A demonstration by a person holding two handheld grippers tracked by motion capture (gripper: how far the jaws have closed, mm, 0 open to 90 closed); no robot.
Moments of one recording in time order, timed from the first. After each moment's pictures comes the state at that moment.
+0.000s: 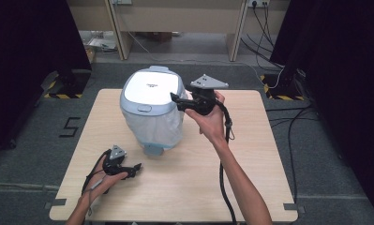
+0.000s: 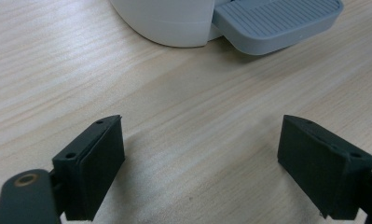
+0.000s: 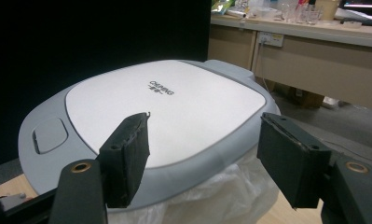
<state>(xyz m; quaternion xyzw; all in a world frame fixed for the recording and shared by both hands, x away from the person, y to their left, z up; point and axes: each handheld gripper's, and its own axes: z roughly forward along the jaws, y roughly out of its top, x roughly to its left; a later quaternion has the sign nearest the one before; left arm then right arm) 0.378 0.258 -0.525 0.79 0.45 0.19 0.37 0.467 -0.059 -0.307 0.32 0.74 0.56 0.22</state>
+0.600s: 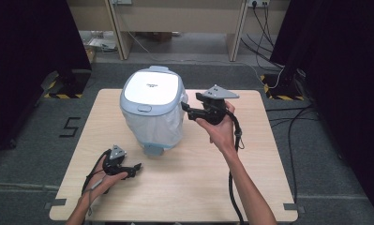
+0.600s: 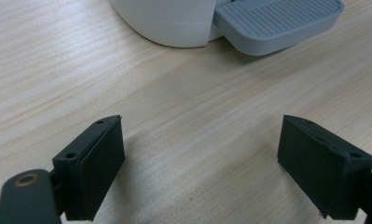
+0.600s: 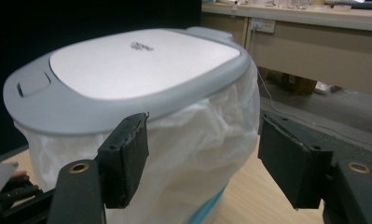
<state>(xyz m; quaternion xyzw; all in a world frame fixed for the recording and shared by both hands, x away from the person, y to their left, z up) 0.378 0.258 -0.525 0.79 0.45 0.19 0.37 0.455 -0.087 -0.331 0.33 0.74 0.54 0.22</state>
